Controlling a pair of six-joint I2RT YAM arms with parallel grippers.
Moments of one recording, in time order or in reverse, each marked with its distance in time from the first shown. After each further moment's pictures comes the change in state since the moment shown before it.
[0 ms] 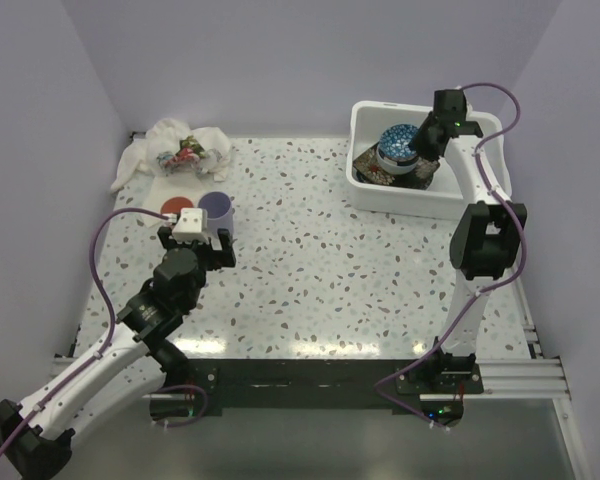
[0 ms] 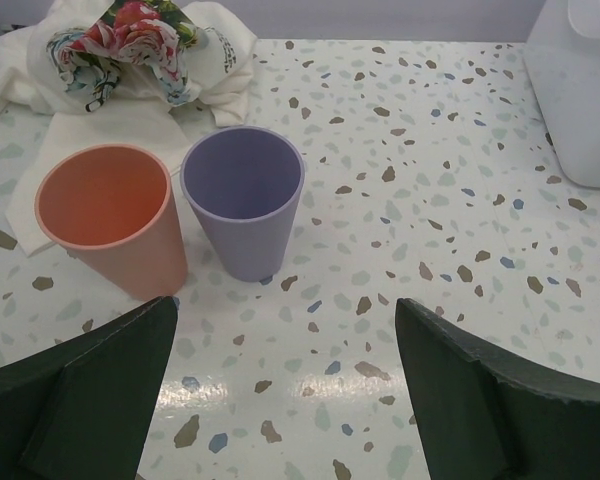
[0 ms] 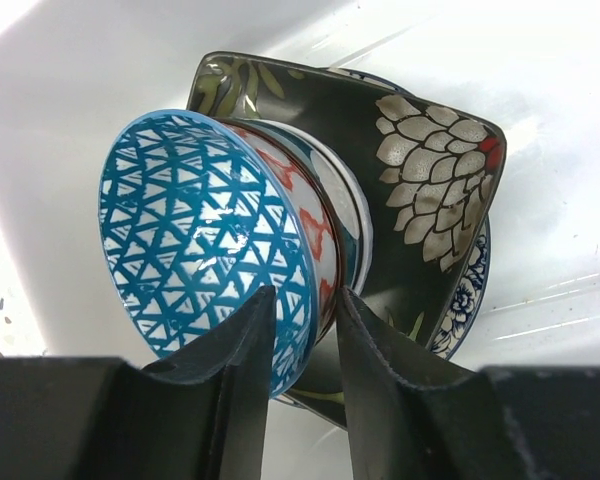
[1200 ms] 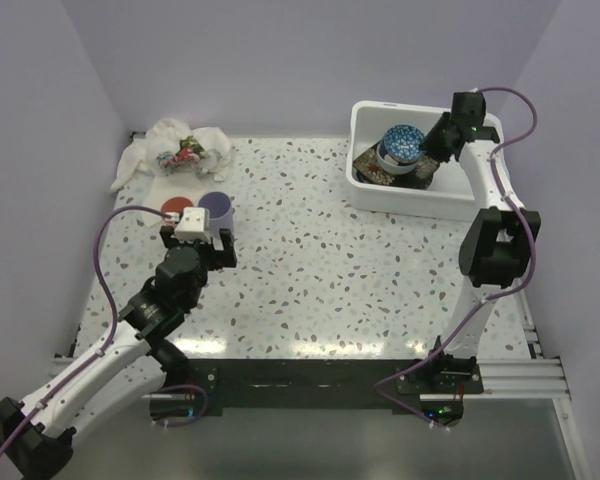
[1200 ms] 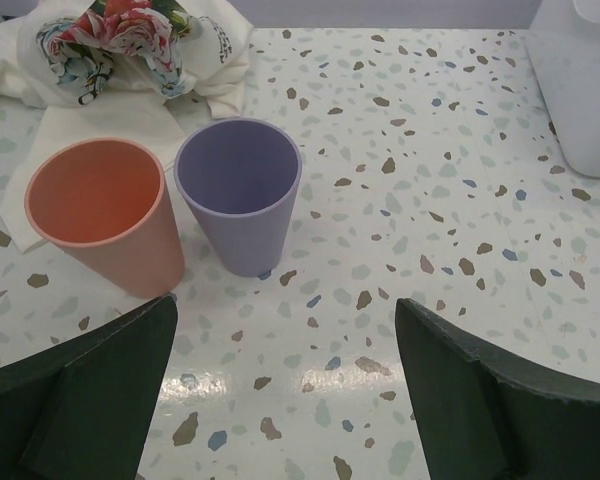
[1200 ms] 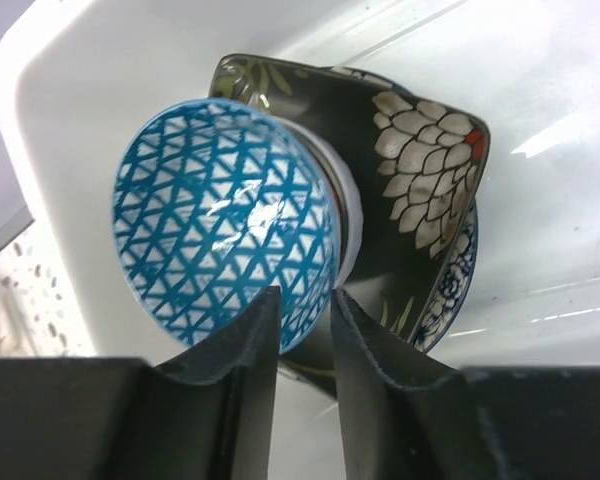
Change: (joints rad) left arm 0.008 0.018 0.000 -0.001 0.020 -0.001; right arm -0.067 -0.077 -0.090 0.054 -0.121 0.021
